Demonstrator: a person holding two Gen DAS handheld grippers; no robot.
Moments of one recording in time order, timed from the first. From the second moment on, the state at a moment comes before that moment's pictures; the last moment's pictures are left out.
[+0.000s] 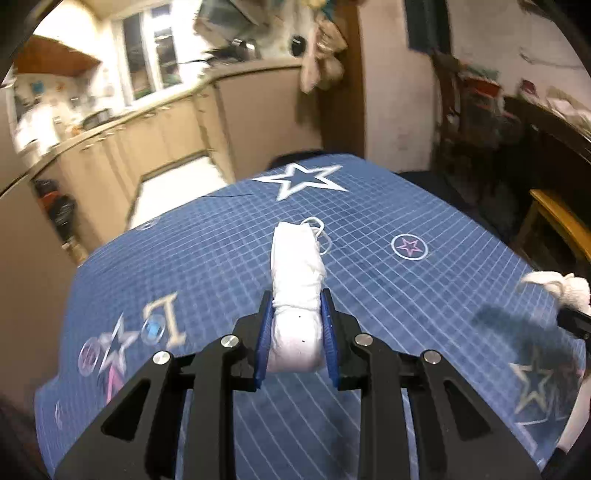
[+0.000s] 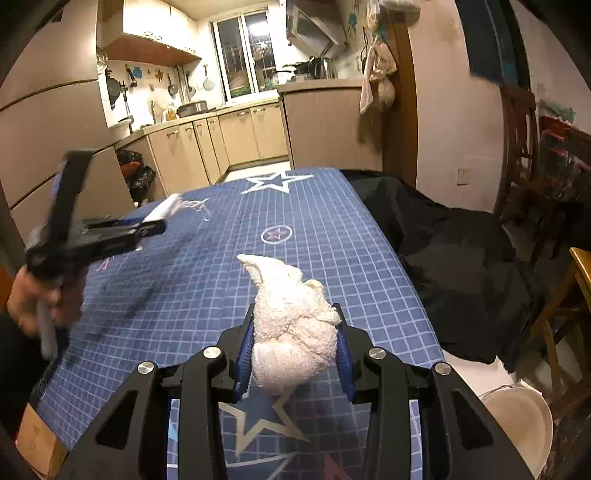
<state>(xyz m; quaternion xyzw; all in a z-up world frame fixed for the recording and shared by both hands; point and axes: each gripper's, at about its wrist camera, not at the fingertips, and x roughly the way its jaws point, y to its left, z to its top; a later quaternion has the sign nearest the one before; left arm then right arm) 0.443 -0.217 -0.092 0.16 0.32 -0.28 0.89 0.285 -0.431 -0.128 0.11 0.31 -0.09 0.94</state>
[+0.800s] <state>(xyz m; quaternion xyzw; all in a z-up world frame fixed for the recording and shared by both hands) 0.299 -0.292 -0.060 0.15 0.24 -0.28 0.92 0.142 -0.459 -0.084 0.06 0.26 -0.21 0.94</state>
